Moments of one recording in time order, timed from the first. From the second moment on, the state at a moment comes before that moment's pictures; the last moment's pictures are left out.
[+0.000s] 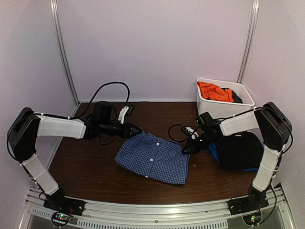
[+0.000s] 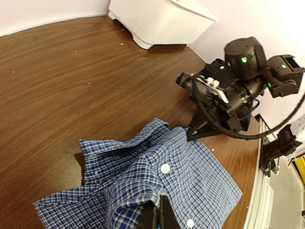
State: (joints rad) left arm -0.62 1.65 0.92 0.21 0.55 -0.29; right arm 0.49 1.84 0.98 -0.23 -0.51 0.19
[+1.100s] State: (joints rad) left arm -0.59 1.83 0.99 0.19 0.34 -0.22; right arm 0.42 1.71 0.92 -0.25 -0.32 0.21
